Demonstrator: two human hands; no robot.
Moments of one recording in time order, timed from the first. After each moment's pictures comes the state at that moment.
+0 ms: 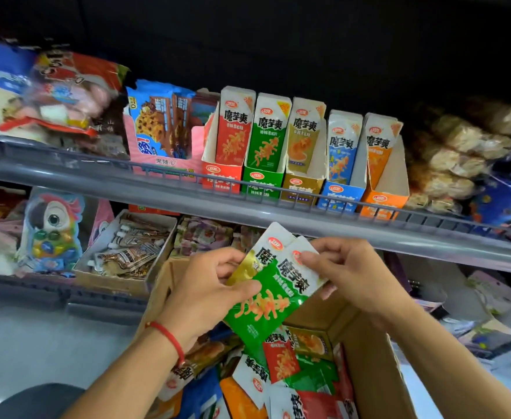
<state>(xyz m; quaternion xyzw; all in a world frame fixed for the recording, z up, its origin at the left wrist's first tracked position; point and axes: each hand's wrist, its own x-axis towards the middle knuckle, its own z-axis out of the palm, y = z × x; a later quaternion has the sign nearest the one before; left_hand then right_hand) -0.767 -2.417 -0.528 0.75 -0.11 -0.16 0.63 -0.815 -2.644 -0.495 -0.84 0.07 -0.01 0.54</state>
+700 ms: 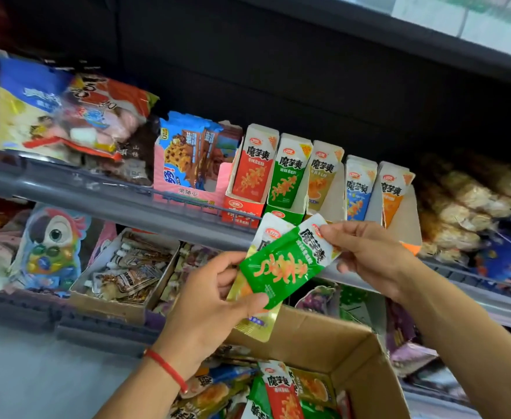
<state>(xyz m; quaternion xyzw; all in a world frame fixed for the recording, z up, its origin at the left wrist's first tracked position) -0.741 -2.392 -0.516 0.68 -0.13 -0.12 0.71 -0.736 -2.647 -0.433 -0.76 0.12 0.01 0.64</state>
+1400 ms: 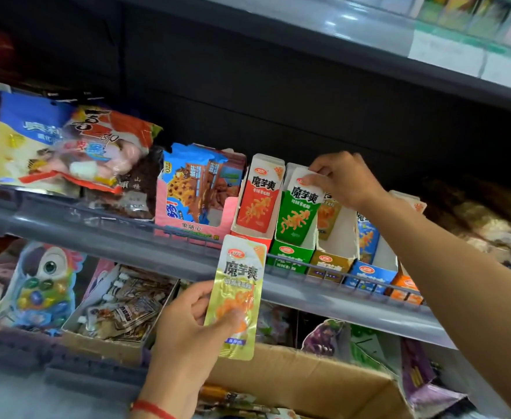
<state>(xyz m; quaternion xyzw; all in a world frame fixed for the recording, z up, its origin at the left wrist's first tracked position) -0.718 -2.382 -0.500 0.64 0.02 -0.10 0.76 -0.574 -2.658 -0.355 -0.97 -0.03 -0.20 0.12</state>
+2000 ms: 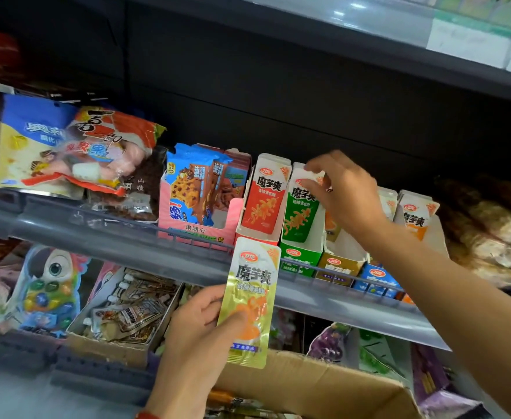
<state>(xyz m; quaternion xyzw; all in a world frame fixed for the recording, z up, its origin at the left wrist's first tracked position) -0.715 -2.386 -0.494 0.62 0.02 -0.13 0.77 -0.594 -2.633 -0.386 -0.93 -0.10 -0.36 0.01</state>
